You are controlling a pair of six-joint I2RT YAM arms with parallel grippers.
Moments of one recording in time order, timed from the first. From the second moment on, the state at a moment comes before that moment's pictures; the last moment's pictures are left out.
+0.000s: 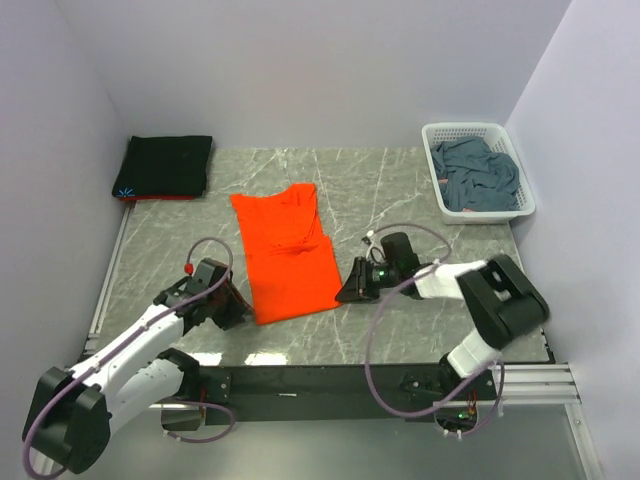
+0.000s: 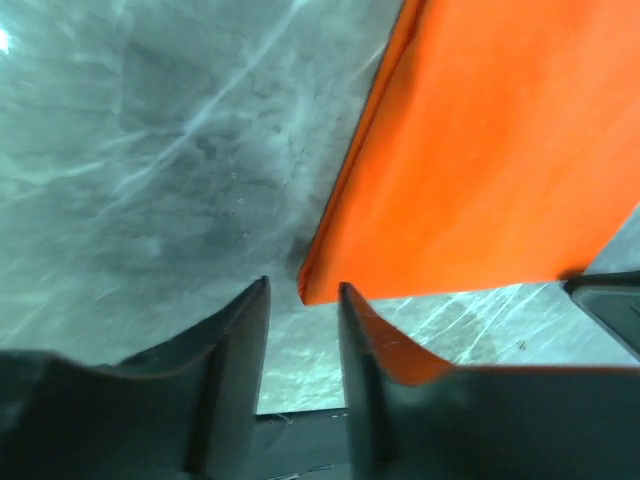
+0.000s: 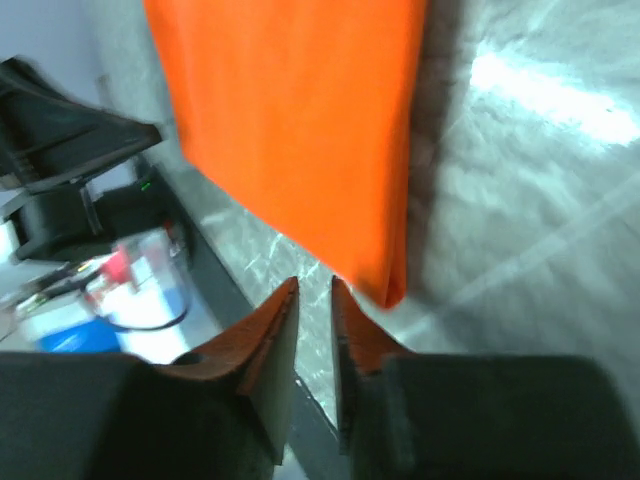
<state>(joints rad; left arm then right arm) -0.44 0.92 0.42 -0.55 0.06 -1.10 0.45 1.63 0.54 0.27 -0.76 0.73</state>
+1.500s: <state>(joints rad) -0.66 1.19 0.60 -0.69 -0.11 -1.07 0.83 1.70 0.98 -0.51 0.06 0.70</state>
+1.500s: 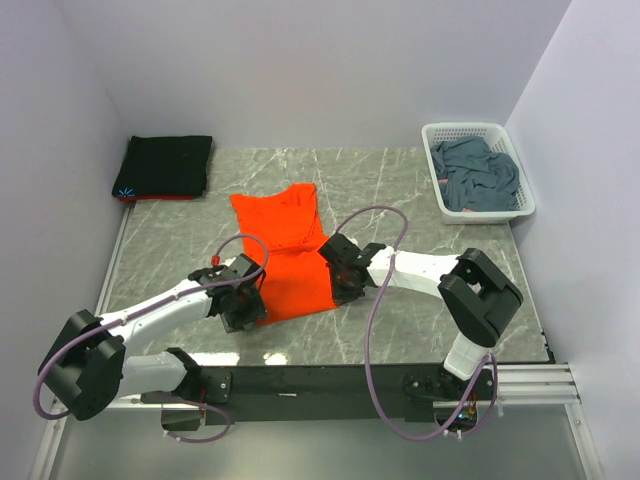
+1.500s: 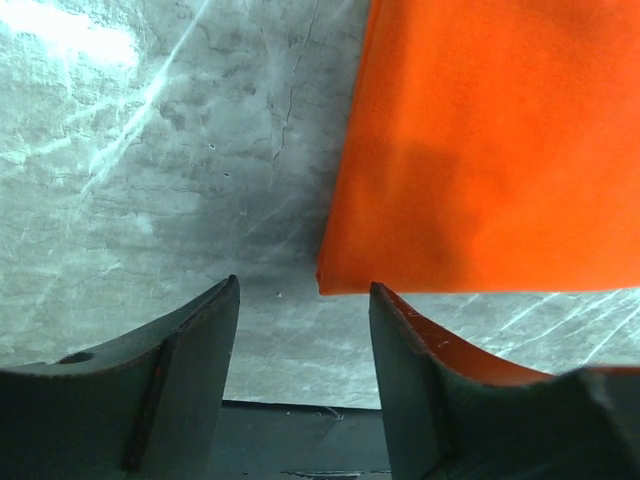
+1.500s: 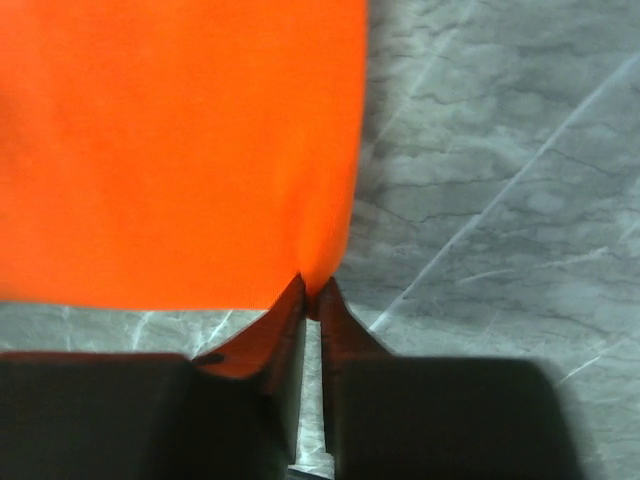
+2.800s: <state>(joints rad) -0.73 1.31 0.63 -0.61 -0.08 -1.08 0.84 1.64 0.92 -0.49 0.00 0.69</state>
